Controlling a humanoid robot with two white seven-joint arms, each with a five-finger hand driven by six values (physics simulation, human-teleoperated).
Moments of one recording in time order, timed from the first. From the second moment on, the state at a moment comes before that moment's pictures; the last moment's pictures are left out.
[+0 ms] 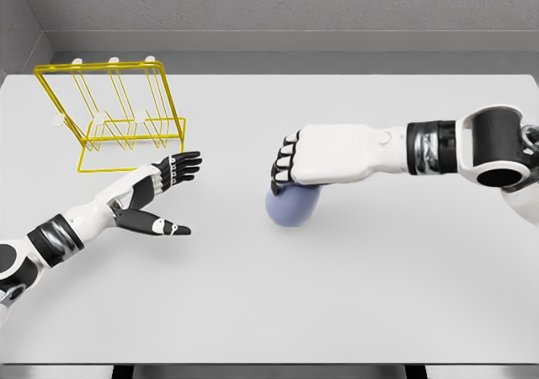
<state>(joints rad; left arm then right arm) -0.21 0.79 -0.61 -1.64 0.69 -0.17 -0.31 -0.80 -0.69 0.79 -1.77 0.45 -0.61 0.61</state>
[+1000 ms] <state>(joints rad) -0.21 0.79 -0.61 -1.63 0.69 -0.17 -0.31 -0.79 -0.56 0.84 -1.72 0.58 -0.61 0.61</state>
